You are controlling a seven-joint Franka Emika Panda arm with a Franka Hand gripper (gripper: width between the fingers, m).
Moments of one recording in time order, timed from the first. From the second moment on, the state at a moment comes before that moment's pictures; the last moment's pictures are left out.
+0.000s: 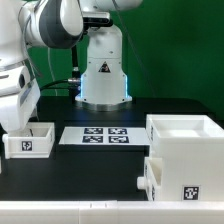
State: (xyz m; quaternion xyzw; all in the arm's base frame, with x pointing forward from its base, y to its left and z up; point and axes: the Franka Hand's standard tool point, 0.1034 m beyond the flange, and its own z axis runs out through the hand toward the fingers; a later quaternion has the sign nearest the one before) arm 0.324 -0.189 0.012 -0.72 -0.69 -0.02 0.12
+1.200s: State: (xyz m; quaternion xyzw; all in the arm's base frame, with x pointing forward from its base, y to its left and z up) arm 0.412 -0.132 0.075 -0.70 -0.70 -0.01 0.11
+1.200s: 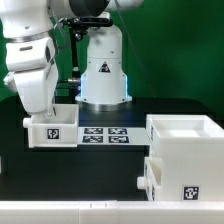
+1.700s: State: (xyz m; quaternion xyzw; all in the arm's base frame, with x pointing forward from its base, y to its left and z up) arm 0.412 -0.130 0.068 -0.70 -0.70 -0.02 0.13
